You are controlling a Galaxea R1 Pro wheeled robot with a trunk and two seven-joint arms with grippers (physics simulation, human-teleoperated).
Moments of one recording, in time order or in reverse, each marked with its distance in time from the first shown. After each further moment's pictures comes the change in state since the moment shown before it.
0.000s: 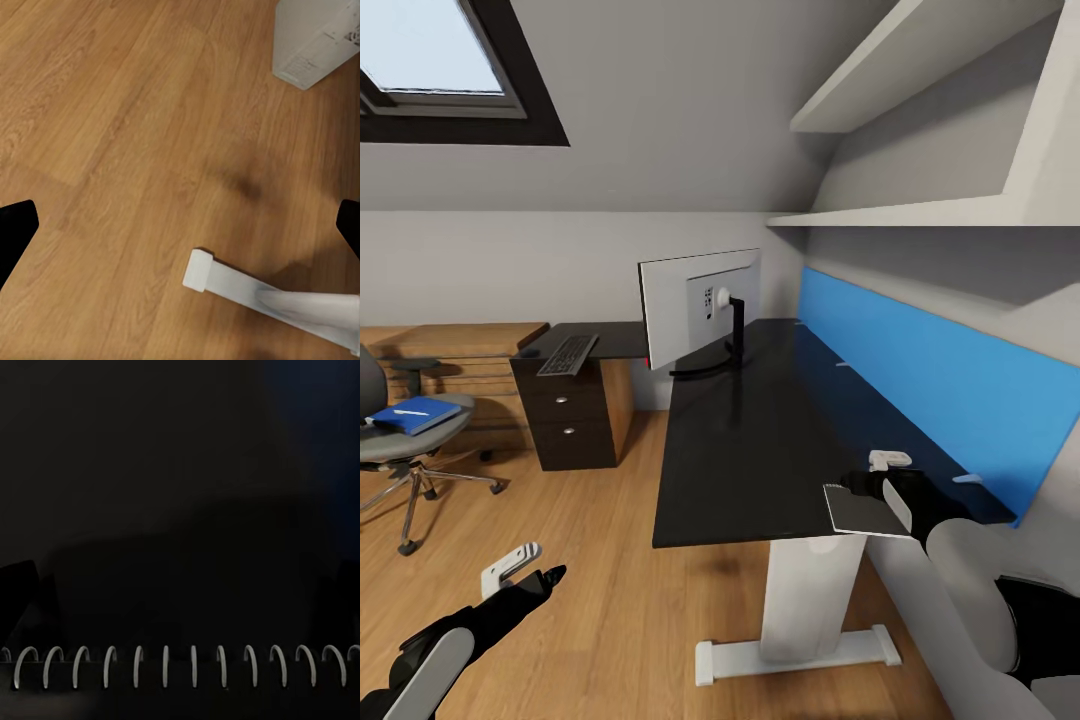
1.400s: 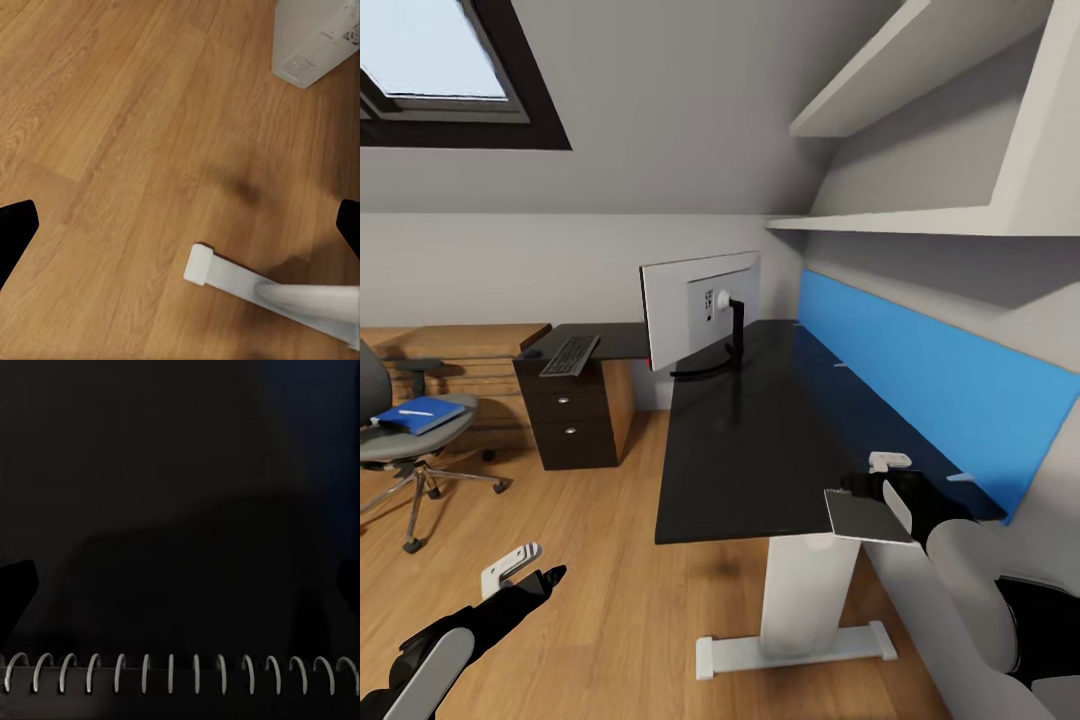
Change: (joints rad) left arm 0.000 0.000 0.000 0.000 0.000 0.000 0.001; right arm 0.001 -0.001 0.003 0.006 0.008 0.003 0.001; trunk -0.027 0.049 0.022
